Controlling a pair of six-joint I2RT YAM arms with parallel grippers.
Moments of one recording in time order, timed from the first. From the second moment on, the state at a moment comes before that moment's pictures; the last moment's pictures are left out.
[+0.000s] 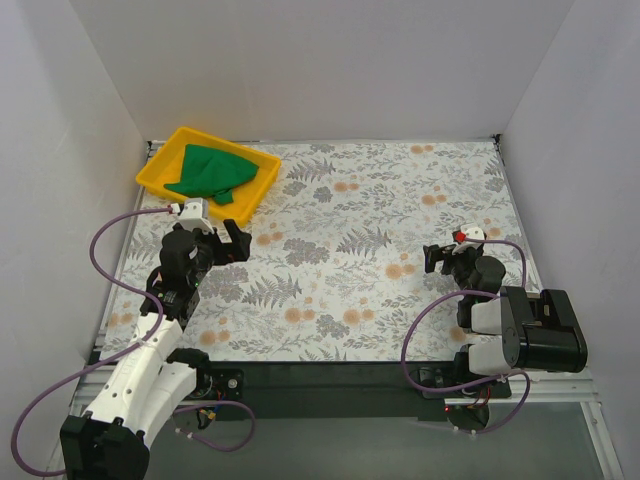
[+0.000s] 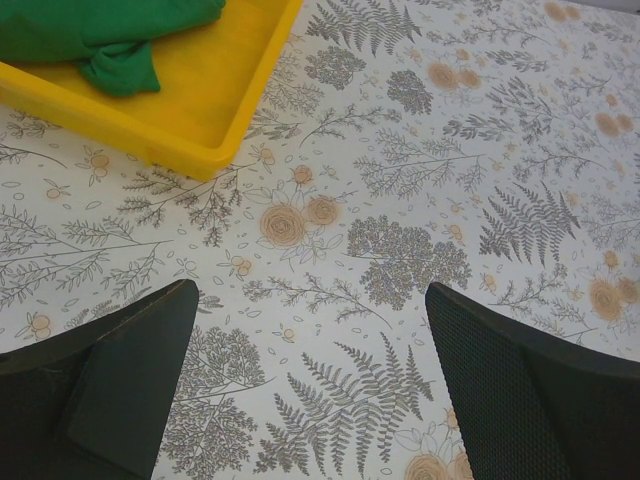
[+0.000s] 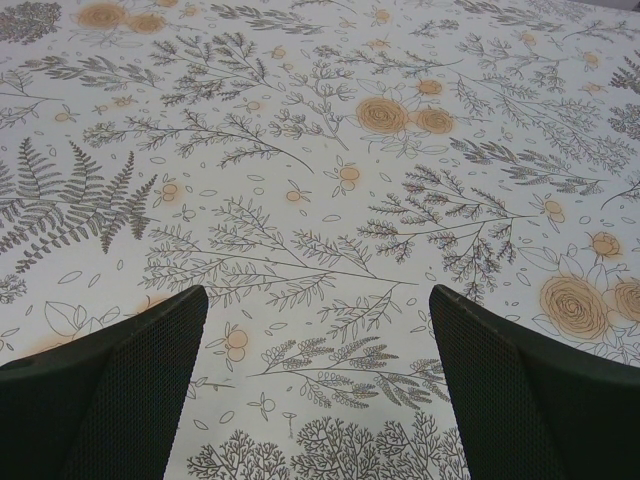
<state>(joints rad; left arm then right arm) -0.19 0.76 0.54 -0.08 0.06 -0.30 -0.06 1.40 0.09 1.16 -0.30 -0.11</state>
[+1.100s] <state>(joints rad) -0.20 0.76 0.54 -0.08 0.07 -0.30 -0.06 1.40 0.09 1.16 -0.30 -0.11</state>
